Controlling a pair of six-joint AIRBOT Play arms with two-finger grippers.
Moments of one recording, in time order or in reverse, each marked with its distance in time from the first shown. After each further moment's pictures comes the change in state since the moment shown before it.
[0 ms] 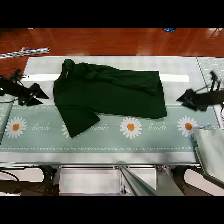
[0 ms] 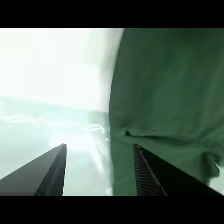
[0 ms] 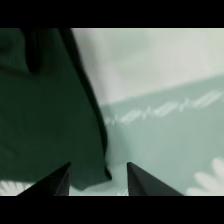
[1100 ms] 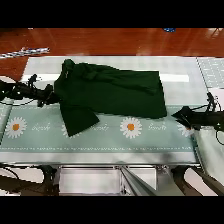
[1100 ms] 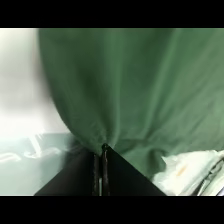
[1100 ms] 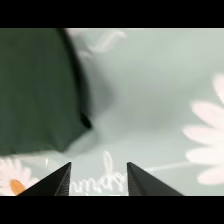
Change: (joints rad) left arm -0.076 -0.084 -0.042 -0.251 0.024 0.078; right arm -0.082 0.157 -0.272 0.065 -0.021 -0.027
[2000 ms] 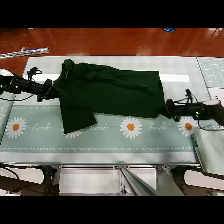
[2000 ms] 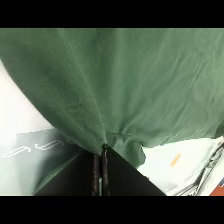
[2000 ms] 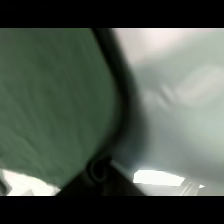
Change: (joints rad) left arm -0.027 0.001 0.091 -0.003 -0.076 0.004; right arm 0.211 -0.382 0.149 0.313 -0.074 -0.154
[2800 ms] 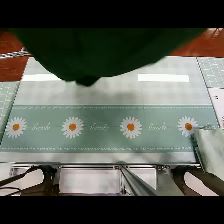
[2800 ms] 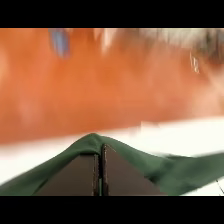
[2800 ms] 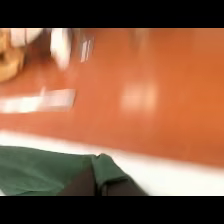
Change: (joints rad) left arm 0.027 0.371 0.737 -0.314 0.204 0.093; right arm 0.129 0.331 1.198 -0.323 0.121 0.186
